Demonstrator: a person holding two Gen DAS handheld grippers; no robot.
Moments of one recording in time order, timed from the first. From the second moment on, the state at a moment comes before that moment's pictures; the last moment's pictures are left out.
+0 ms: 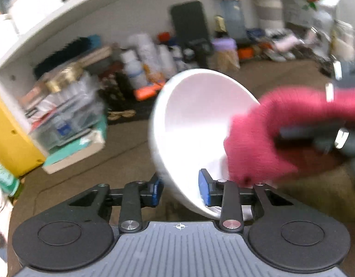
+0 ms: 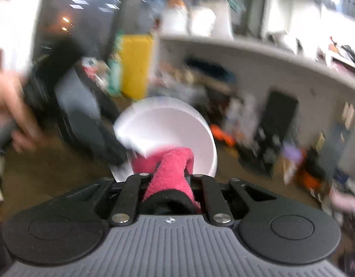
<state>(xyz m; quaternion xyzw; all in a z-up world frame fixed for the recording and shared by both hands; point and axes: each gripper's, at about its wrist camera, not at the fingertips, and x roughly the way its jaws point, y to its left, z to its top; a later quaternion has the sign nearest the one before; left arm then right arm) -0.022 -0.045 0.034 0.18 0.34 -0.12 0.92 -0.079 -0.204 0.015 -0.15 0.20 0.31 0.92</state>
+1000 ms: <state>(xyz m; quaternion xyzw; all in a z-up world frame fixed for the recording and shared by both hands) -0.044 -0.069 0.014 0.12 0.34 -0.12 0.92 -0.030 -0.167 0.047 -0.19 0.17 0.29 0.92</state>
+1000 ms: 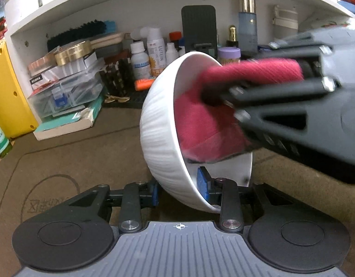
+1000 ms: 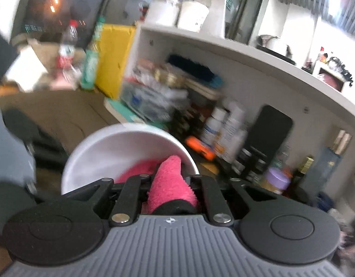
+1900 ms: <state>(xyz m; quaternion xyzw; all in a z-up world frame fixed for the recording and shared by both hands) -0.039 -0.061 0.013 0.14 0.34 -0.12 0.92 -0.041 -0.263 0.038 0.08 0.27 0.32 0.90</state>
